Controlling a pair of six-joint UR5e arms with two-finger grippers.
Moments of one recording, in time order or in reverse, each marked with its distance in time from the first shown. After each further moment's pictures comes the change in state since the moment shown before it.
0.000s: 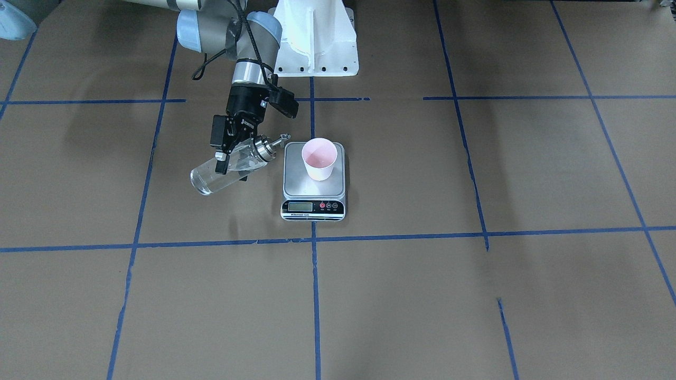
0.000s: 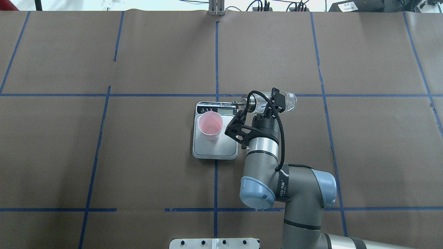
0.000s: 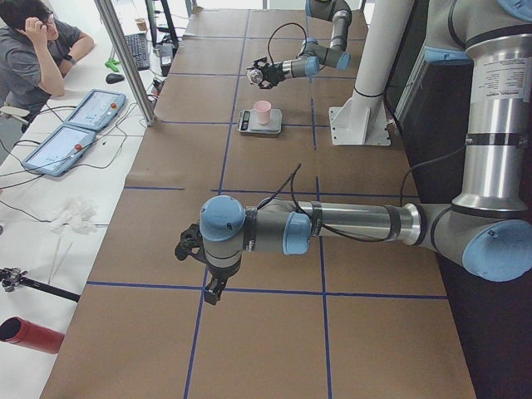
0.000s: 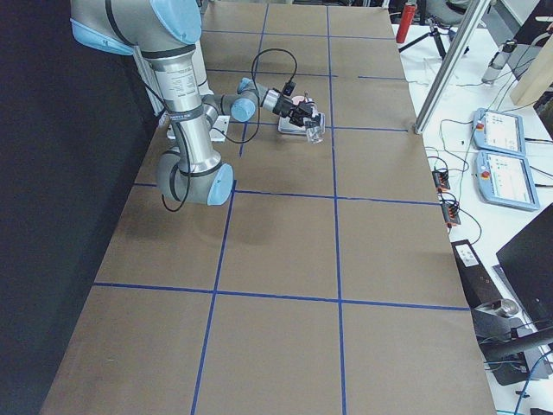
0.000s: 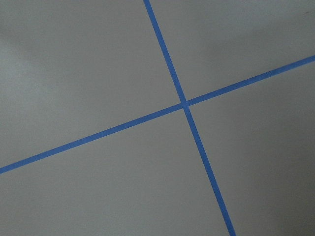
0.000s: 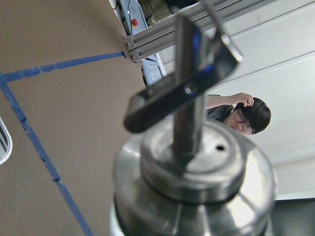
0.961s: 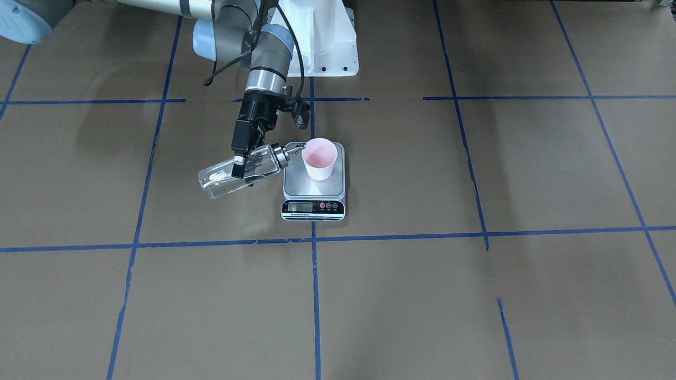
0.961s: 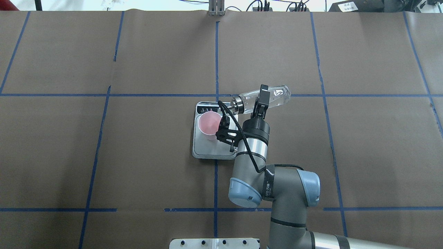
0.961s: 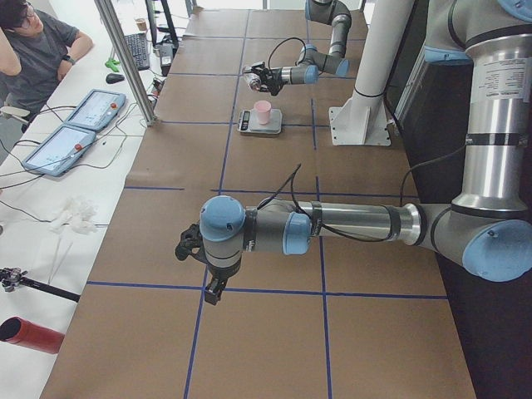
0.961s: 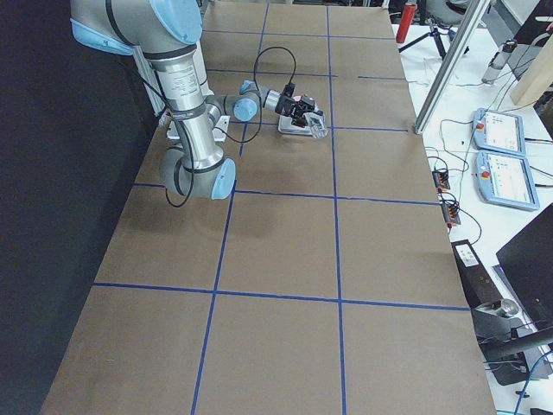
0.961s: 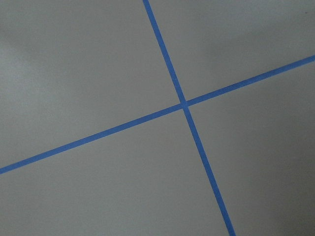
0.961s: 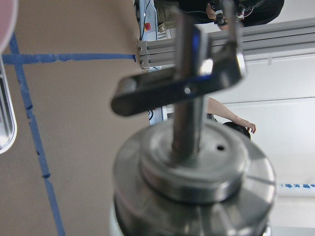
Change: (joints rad) left arm 0.002 0.001 0.000 0.001 0.000 0.000; right arm -0.007 0.062 -0.090 -0.009 -0.105 -0.254
